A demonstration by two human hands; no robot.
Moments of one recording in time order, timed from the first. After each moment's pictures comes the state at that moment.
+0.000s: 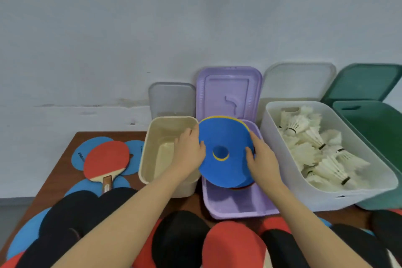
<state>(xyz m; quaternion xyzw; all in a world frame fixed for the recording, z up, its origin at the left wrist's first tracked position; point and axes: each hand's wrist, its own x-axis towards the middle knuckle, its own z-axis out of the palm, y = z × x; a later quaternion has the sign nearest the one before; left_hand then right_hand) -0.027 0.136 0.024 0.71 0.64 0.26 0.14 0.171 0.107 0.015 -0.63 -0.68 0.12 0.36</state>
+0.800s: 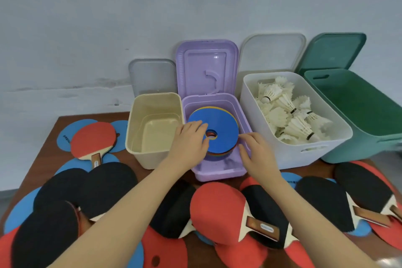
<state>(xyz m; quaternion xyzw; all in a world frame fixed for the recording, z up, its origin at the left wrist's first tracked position) 0.013 0.059 0.023 0.82 0.54 0.17 0.04 0.214 0.026 -0.006 -0.62 -0.73 0.08 0.29</state>
